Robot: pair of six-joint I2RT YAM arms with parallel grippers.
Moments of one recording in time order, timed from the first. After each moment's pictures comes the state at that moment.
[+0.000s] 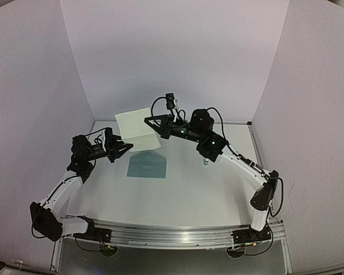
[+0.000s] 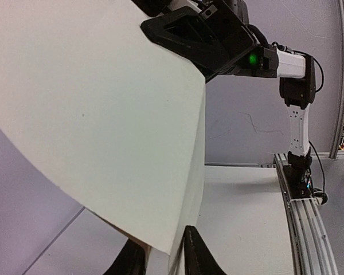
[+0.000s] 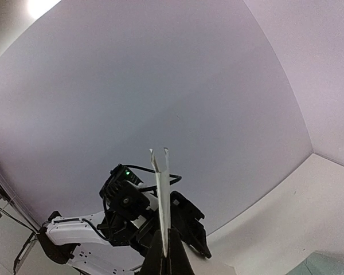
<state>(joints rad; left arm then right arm) -0.33 1.18 0.95 0.38 0.97 0.02 0.87 1.91 2.03 0.05 -0.45 0.63</state>
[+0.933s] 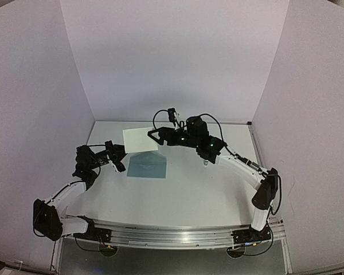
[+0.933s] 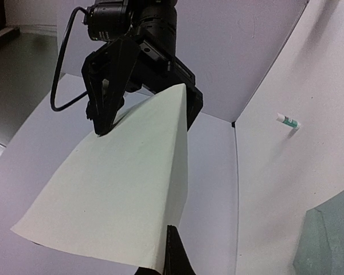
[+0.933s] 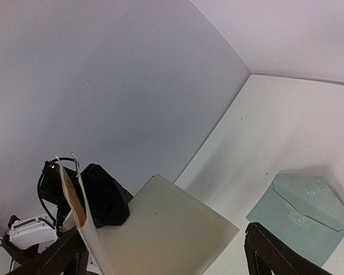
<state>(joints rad) -0.33 1.19 0.74 0.61 0.87 1.17 0.82 1.89 1.85 -0.14 -0.36 0.72</state>
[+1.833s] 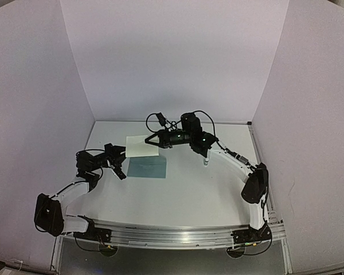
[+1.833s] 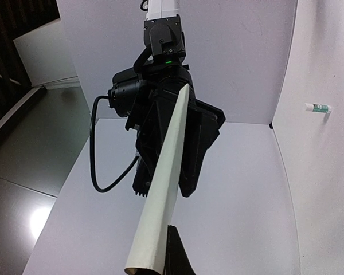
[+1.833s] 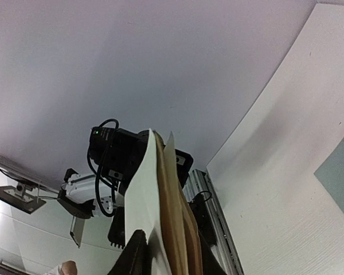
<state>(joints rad) -0.34 1.25 0.66 0.98 0.94 1.31 0.78 2.07 2.01 -0.13 -0.82 0.90</state>
